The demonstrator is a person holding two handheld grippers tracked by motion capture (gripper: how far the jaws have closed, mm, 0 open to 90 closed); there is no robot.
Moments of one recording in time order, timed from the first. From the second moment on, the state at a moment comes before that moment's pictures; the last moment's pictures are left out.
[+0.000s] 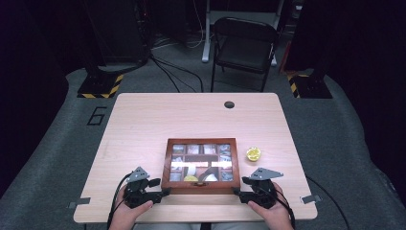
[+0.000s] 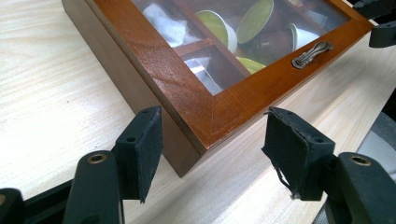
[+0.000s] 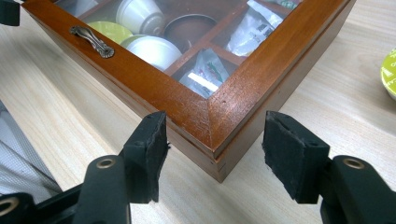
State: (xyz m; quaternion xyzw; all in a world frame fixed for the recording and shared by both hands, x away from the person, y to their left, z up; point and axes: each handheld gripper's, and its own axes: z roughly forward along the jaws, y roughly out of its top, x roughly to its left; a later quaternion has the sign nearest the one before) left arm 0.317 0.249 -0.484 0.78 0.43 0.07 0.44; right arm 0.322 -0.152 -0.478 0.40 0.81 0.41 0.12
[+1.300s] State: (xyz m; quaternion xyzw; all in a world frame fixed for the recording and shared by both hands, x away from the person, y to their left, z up) left arm 0.357 0.292 -0.470 0.73 0.50 0.12 0.45; right arm 0.355 -0.210 -0.464 0.47 0.75 0.43 0.17
